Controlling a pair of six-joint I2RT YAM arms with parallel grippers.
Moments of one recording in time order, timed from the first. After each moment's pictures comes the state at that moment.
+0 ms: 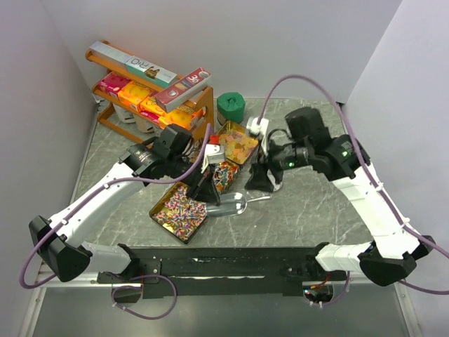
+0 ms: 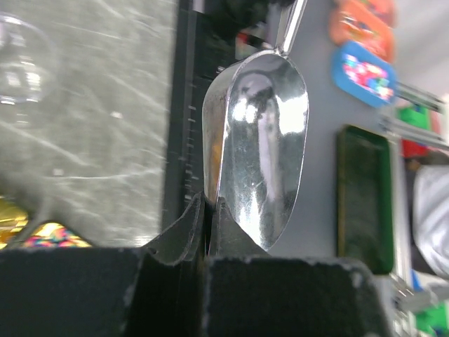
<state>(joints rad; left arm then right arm) -0.71 1.31 1.36 -0.87 0.91 0.18 0.61 1.24 1.67 -1.14 -0.65 -0.26</state>
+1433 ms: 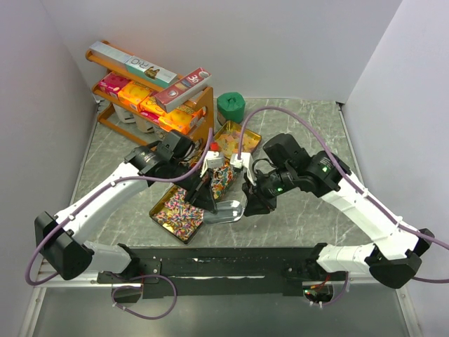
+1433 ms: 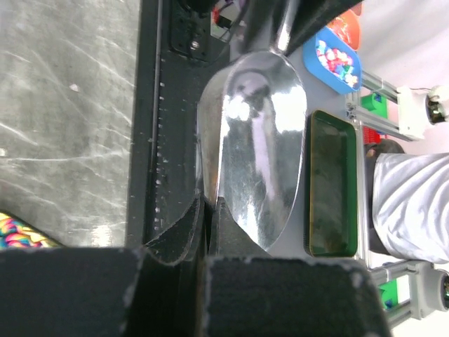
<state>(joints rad) -0.69 1.33 1.28 -0.93 1.02 0.19 0.82 1.19 1.45 -1.18 -0.60 -0.24</state>
